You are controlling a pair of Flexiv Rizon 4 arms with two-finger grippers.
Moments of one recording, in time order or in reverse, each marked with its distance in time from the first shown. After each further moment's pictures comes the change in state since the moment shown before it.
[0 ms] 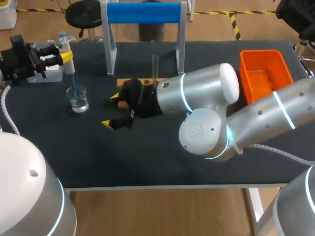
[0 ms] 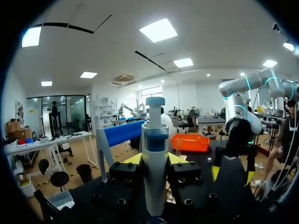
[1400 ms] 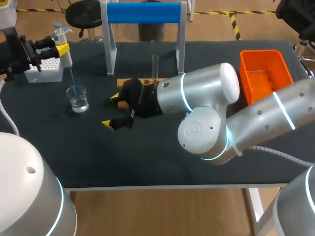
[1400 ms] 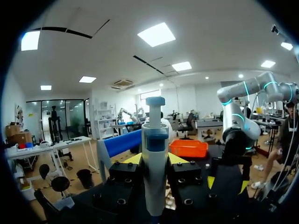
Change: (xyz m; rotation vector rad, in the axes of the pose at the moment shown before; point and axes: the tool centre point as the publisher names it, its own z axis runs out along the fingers) left arm 0.005 -0.032 -0.006 0.034 0.007 0.014; right arm 0.000 0.000 -0.001 0.000 0.001 0.000
